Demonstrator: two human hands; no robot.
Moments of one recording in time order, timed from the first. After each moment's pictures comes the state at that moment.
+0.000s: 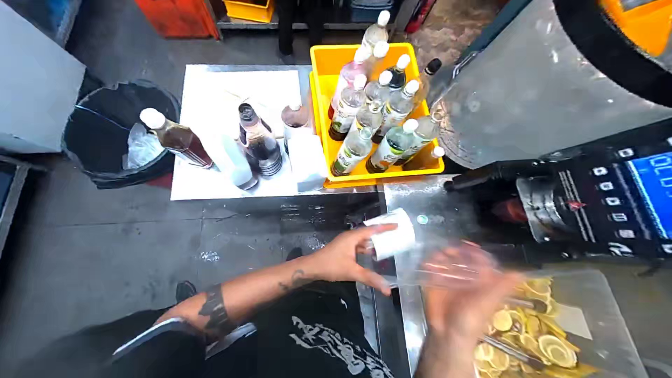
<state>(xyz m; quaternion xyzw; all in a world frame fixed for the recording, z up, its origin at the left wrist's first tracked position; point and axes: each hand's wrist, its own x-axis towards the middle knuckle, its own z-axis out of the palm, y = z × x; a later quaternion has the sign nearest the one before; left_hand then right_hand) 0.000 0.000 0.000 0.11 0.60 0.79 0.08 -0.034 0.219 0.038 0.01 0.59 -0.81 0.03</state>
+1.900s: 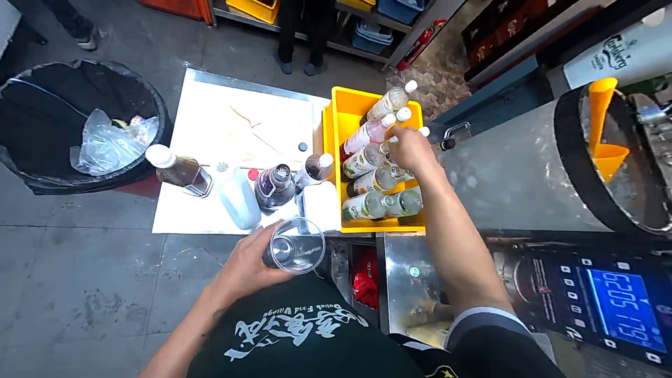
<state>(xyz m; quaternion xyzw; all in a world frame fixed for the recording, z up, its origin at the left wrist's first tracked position) 0.022 -0.236 -0.033 -0.05 0.85 0.50 -0.17 -0.394 -0.055 0.053 -0.32 0.94 -0.06 0.10</state>
